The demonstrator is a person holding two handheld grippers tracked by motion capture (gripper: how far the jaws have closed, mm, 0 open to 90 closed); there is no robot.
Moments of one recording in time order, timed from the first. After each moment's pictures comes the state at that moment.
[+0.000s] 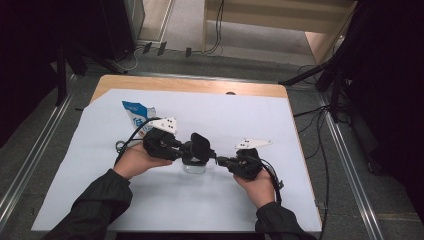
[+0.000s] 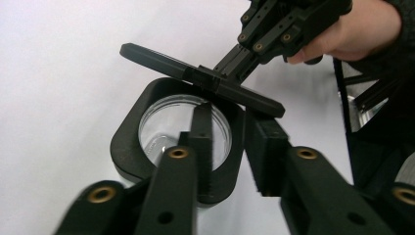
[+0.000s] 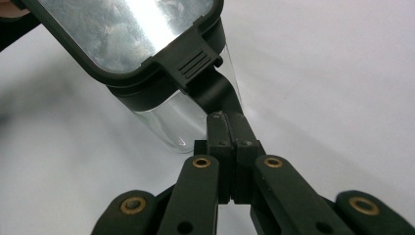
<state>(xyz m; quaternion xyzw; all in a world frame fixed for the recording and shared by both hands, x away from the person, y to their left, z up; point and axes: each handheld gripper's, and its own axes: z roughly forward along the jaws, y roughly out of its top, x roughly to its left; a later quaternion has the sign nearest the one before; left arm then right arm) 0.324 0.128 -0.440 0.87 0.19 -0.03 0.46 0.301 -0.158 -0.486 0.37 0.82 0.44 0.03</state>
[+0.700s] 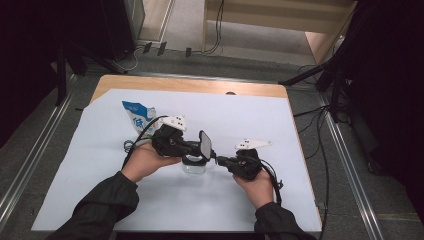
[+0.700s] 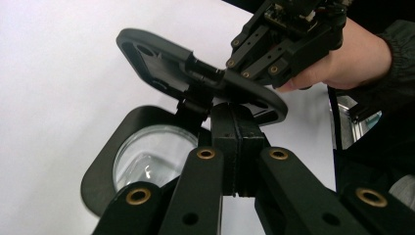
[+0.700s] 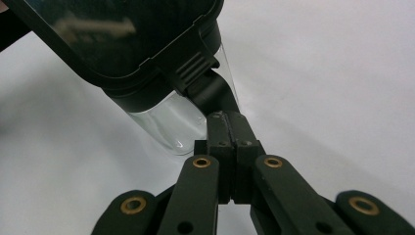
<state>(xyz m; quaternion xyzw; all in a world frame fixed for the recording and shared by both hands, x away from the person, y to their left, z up) 0.323 0.105 -0.428 0.86 0.21 -0.05 0.45 0.301 -0.157 -0.488 0.38 0.81 0.44 0.03</state>
